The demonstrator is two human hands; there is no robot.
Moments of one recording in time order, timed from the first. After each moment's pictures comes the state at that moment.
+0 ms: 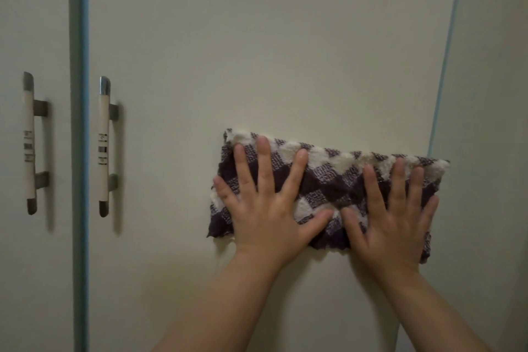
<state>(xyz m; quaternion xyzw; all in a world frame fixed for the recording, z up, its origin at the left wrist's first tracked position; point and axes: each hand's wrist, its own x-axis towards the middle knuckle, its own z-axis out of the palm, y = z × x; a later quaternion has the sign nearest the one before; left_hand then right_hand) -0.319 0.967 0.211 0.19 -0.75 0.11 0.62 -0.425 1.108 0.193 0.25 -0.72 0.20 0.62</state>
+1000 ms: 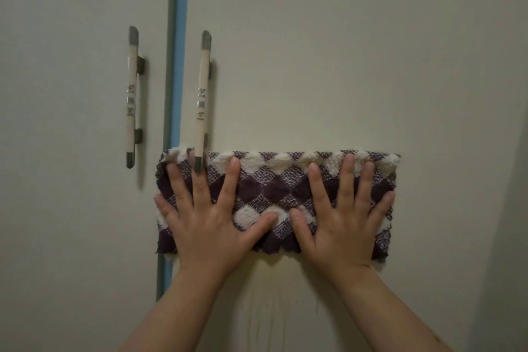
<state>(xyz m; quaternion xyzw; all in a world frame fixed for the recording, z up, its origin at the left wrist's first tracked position) -0.227 0.830 0.126 0.25 -0.73 0.07 0.63 -0.335 0.972 0.136 0.28 -0.69 0.18 0.64</state>
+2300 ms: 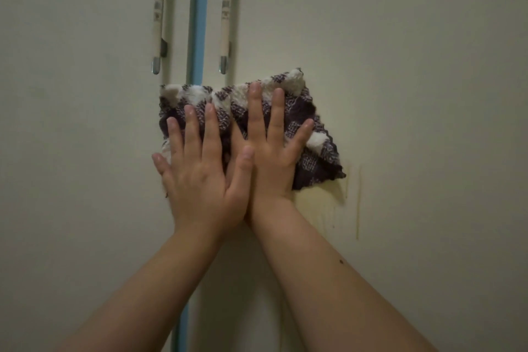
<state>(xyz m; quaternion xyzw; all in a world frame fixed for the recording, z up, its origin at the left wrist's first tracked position) -0.192 0.822 0.073 0.15 -0.71 -0.09 0.68 -0.276 0.834 0.098 0.24 -0.61 0.22 0.72</state>
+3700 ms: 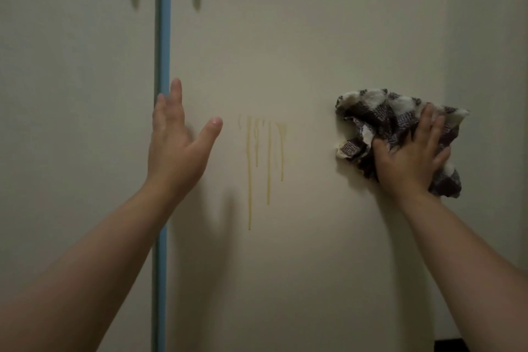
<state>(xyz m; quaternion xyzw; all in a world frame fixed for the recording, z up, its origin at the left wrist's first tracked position) -0.173 0.830 -0.021 0.07 -0.75 -0.25 0.61 -0.378 1.068 -0.032 0.14 -0.74 0.39 0.53</state>
